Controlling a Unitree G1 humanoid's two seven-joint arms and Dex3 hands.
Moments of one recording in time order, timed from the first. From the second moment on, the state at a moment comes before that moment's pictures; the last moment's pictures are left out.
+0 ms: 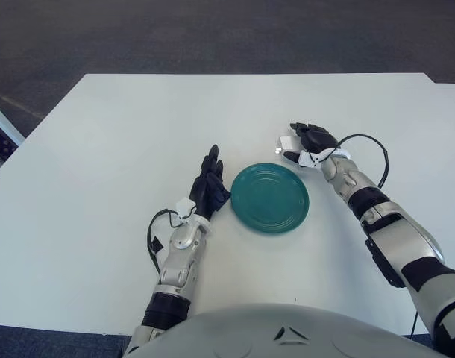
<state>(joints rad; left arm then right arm) 0.10 -0.11 -0.17 0.11 -0.16 -0.19 -0.10 -0.71 -0.30 0.47 1.07 -0.68 -0.17 -0.20</state>
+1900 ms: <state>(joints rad) 0.01 -0.11 -0.19 0.23 -0.13 -0.33 0.09 -0.84 -0.55 0.73 1.25 -0.82 -0.45 -0.22</state>
